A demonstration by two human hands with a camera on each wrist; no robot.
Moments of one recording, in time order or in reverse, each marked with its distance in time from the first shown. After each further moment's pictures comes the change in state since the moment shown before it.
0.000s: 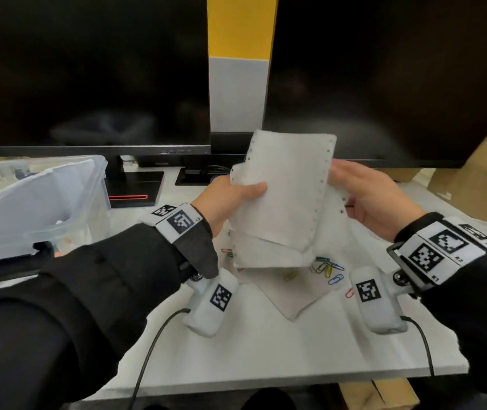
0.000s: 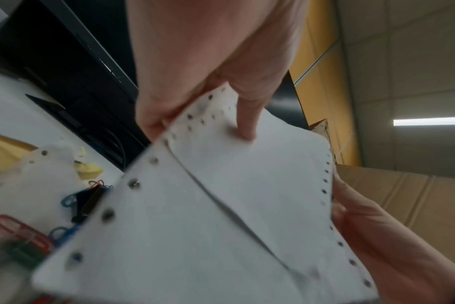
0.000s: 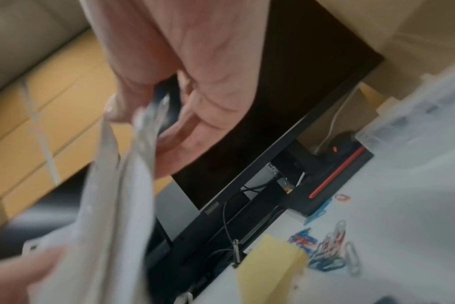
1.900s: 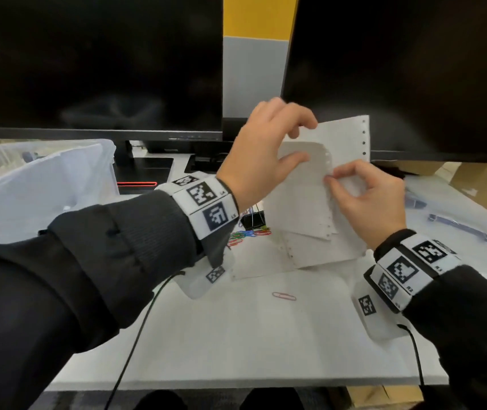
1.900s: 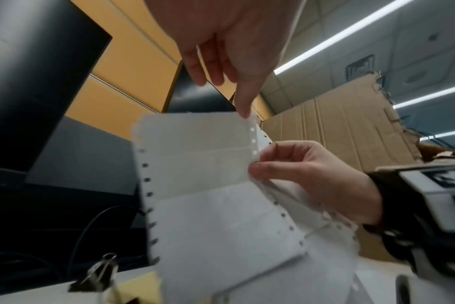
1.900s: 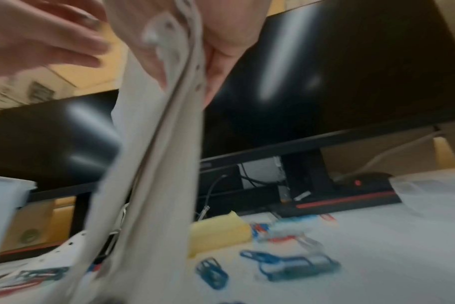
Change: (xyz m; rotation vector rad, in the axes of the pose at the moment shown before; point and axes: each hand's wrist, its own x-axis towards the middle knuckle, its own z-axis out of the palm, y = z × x) left_hand -0.001 0.029 0.013 0.846 0.227 1.106; right_hand 0.011 0.039 0.022 -0.665 0.386 -0.624
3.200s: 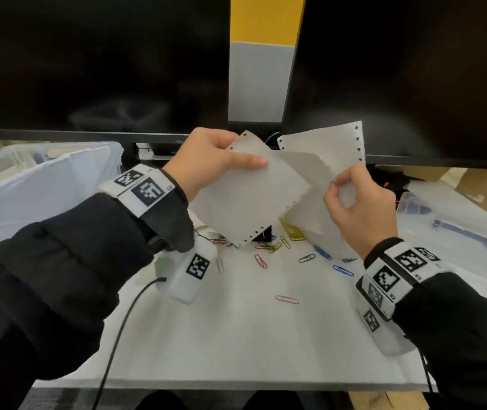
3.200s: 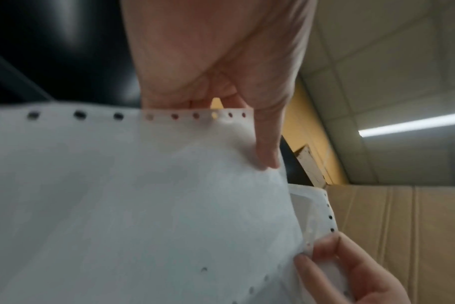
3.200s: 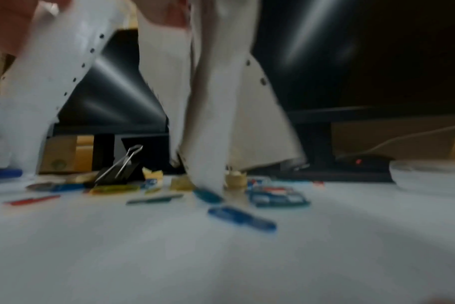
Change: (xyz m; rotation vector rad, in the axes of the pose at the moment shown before) left_hand -0.011 -0.029 -0.047 -0.491 -0.252 -0.850; right_hand -0.009 0.000 0.011 -0.145 -0.012 -0.138
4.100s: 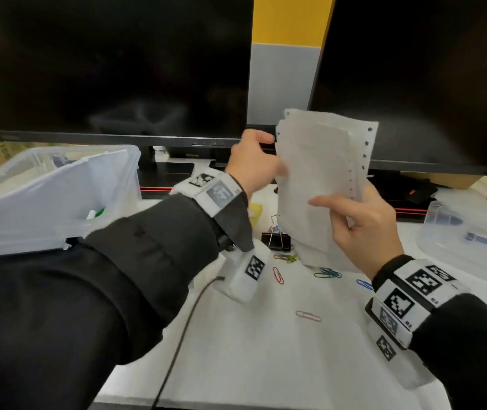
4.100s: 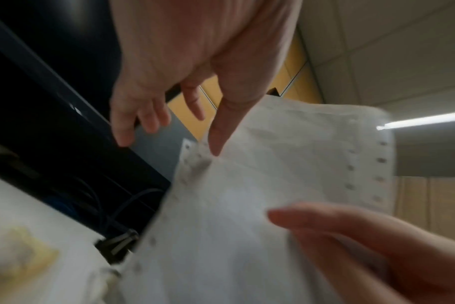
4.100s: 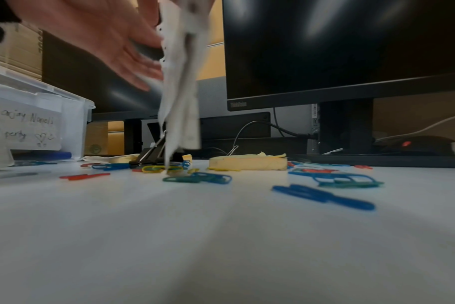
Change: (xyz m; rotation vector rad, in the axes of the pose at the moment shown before) left_hand 0.046 -0.015 0.035 -0.044 0.188 -0.094; right_hand -0.003 -0.013 0.027 0.107 -0.031 -0.179
